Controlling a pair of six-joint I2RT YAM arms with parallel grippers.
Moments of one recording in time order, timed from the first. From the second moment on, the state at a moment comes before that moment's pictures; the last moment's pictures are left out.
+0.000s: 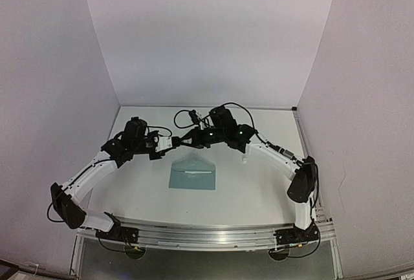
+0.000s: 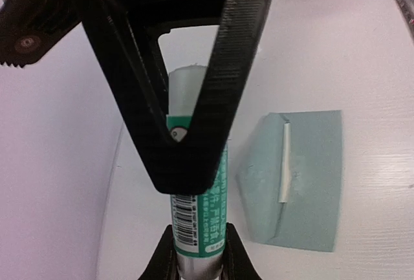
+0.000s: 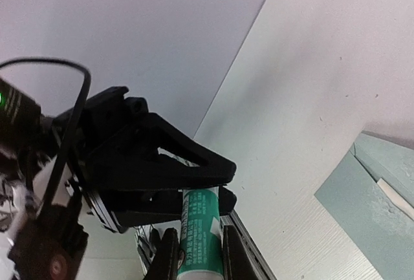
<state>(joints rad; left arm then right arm) -0.60 1.35 1.24 -0.48 0.34 0.91 0.84 2.02 1.96 -0.40 -0.60 0.82</state>
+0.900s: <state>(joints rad) -0.62 1.38 0.69 0.72 0.09 1.68 0.80 2.09 1.87 -0.17 -0.53 1.19</state>
